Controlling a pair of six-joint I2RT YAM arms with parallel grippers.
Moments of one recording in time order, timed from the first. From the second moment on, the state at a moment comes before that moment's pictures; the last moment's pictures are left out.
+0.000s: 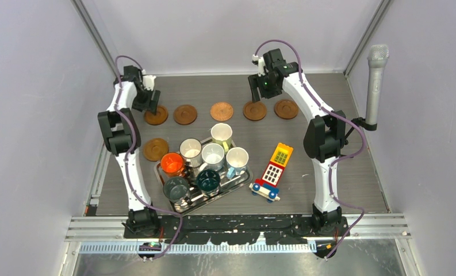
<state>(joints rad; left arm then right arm) 0.17 2.39 2.11 -0.86 0.13 0.41 0.33 2.18 2.12 -0.90 -0.11 -0.03</state>
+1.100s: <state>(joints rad) 0.23 1.85 1.26 -0.71 0.08 0.49 0.33 2.17 2.09 -0.89 -0.14 -0.03</state>
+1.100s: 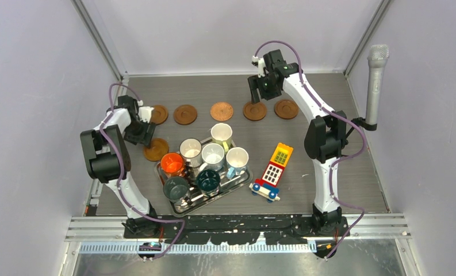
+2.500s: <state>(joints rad) 0.32 2.14 1.66 -0.76 -0.09 0.47 0.33 2.15 2.05 -0.89 -0.14 -0.03</state>
